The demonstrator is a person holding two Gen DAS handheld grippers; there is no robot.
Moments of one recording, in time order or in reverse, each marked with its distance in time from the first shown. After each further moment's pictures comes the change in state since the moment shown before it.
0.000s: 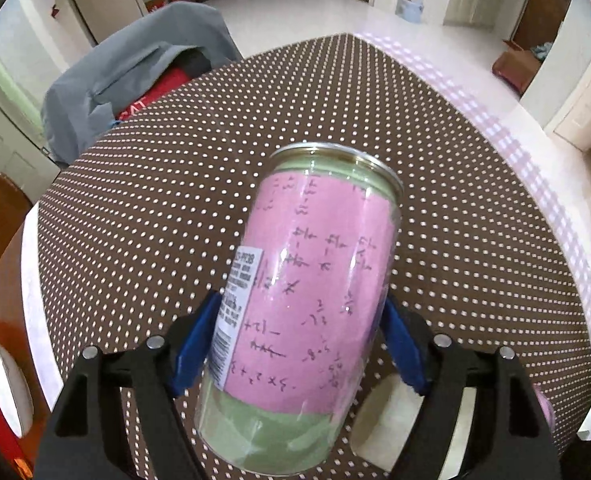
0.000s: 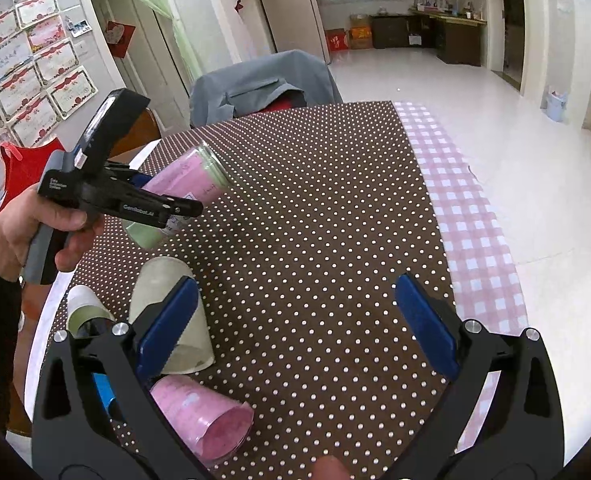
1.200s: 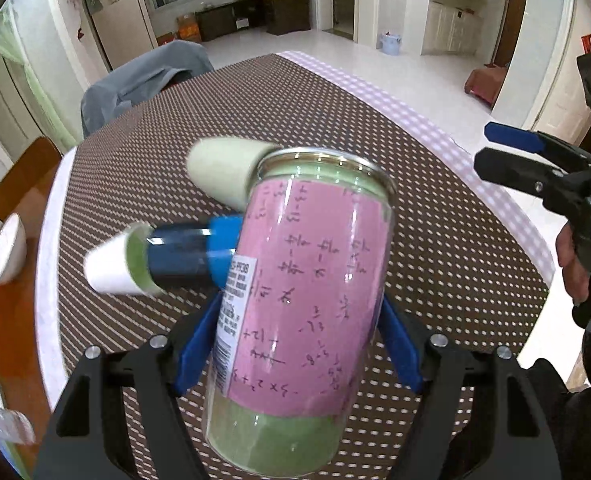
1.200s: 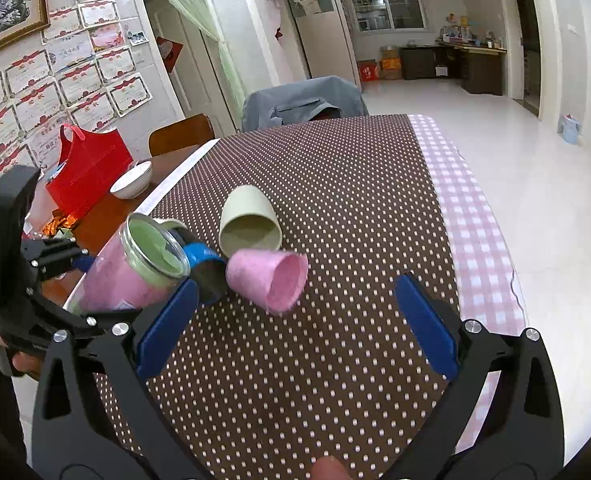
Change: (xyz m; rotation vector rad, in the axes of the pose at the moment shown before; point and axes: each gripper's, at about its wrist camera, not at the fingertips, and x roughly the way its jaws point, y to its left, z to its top) left arm -0.148 -0.176 -0.262 -0.005 -0.171 0.005; right arm -0.122 0.020 -0.127 -0.061 -0.109 0.109
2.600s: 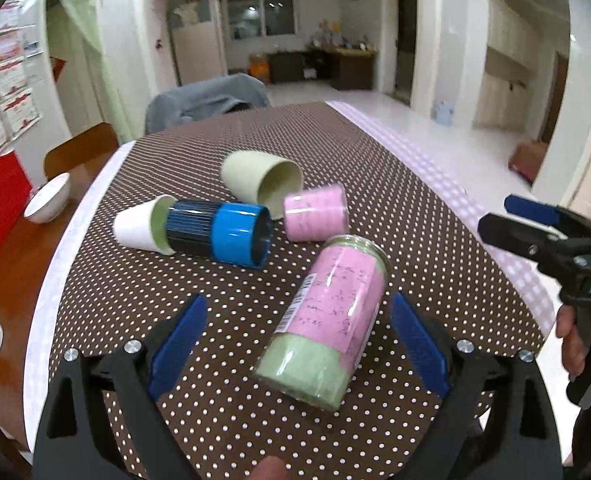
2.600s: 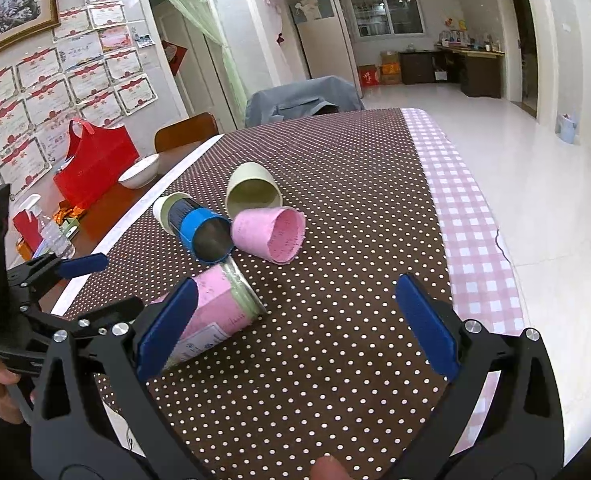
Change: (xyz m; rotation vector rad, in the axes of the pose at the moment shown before) left arm -0.048 -0.056 -0.063 -0.223 -0.239 0.166; right arm -0.035 0.000 -0.045 -0.010 -0.029 0.012
